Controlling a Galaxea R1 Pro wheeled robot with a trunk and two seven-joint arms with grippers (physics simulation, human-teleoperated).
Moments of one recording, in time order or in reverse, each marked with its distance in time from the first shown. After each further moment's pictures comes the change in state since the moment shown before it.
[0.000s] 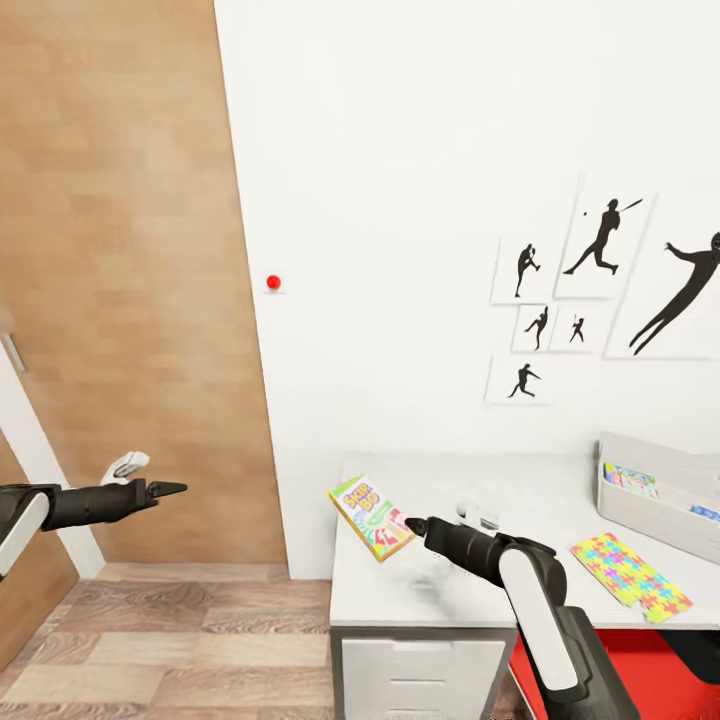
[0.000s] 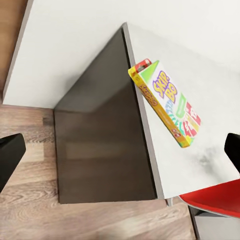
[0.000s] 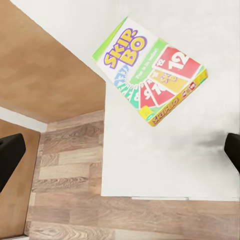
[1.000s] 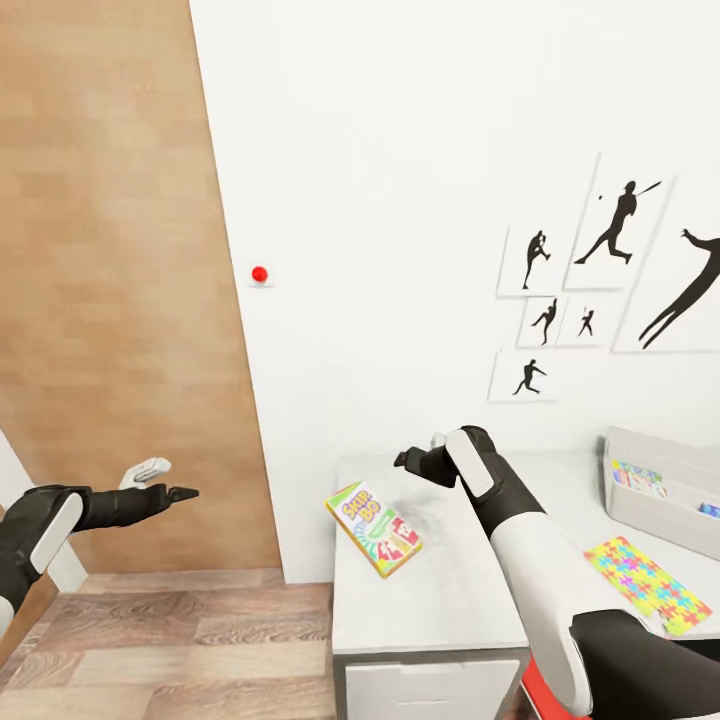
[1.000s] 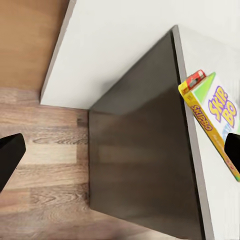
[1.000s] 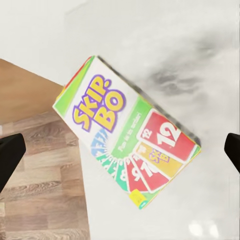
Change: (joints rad) left arm -0.002 -0.084 -0.002 0.000 0.004 -0.030 0.264; right arm -0.620 0.046 0.001 0.787 -0.001 -0.018 -0.150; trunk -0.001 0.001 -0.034
